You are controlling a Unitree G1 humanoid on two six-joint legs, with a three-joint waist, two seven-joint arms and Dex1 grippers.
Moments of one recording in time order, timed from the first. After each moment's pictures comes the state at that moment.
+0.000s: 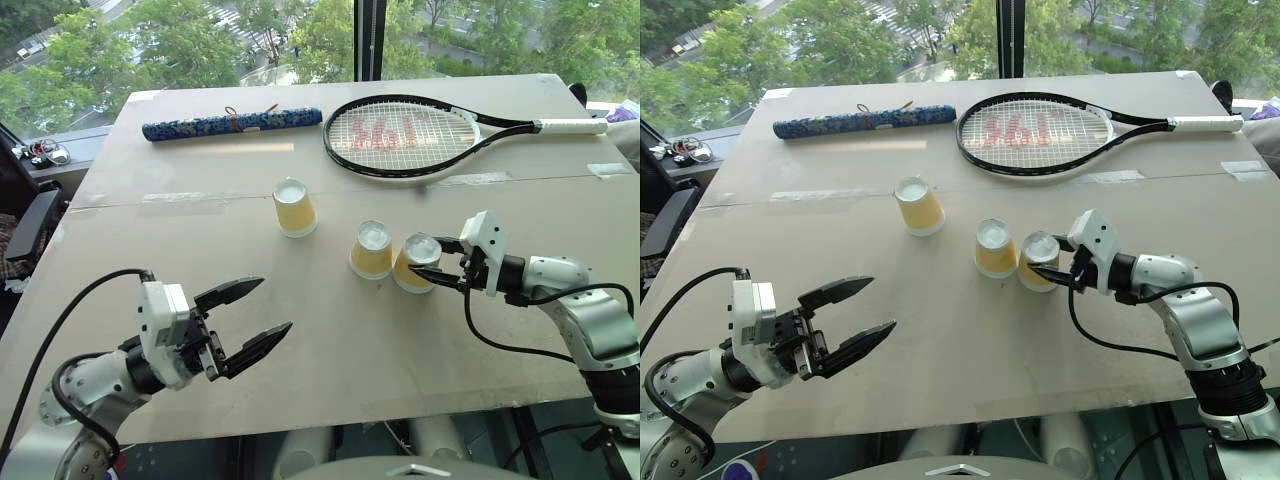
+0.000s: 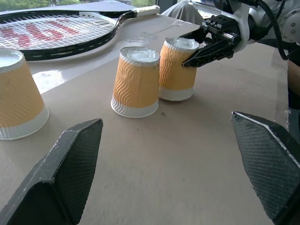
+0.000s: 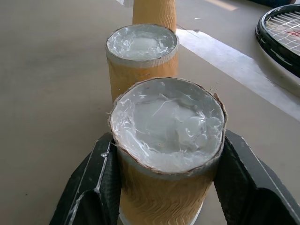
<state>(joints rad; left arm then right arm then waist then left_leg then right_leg) 0.40 0.66 0.39 -0.62 -0.74 0.29 -0.96 -0.29 -0.62 0.10 -0.27 0.35 0.45 0.87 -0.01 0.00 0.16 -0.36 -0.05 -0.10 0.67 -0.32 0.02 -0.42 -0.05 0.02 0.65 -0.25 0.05</state>
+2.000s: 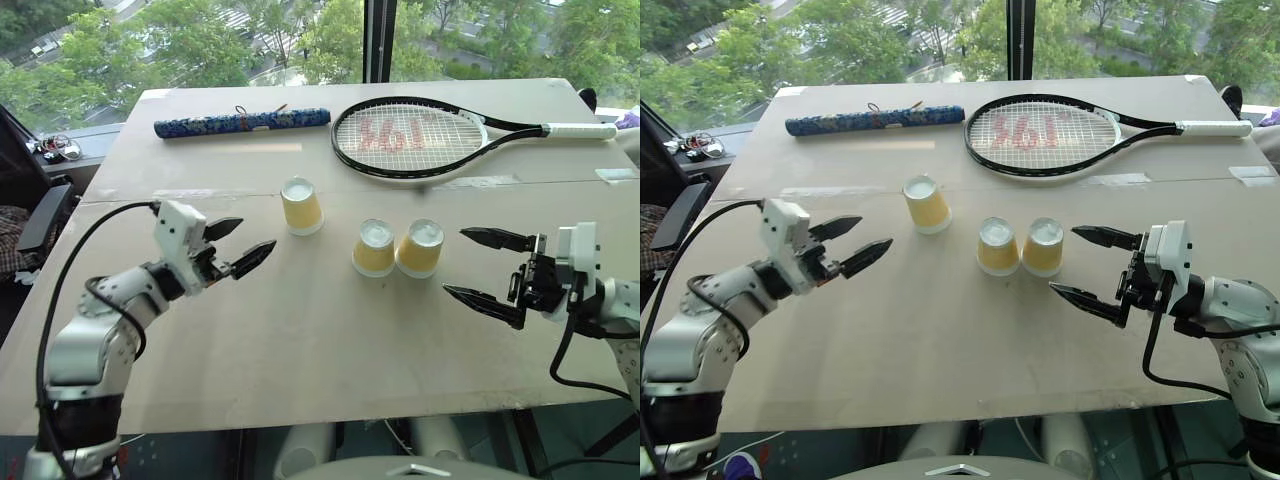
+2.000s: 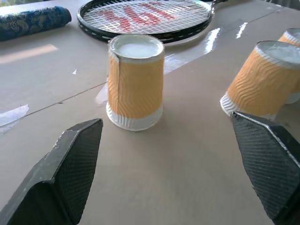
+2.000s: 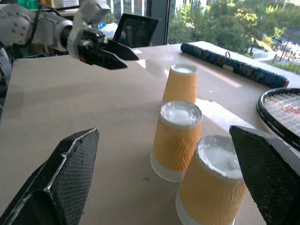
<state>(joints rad) -0.22 0.71 0.20 -0.09 -0.53 0.45 -0.76 -0.01 -0.67 -0.21 -0.53 0.68 0.30 0.98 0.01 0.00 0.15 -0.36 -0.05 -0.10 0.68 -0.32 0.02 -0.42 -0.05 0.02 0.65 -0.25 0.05</state>
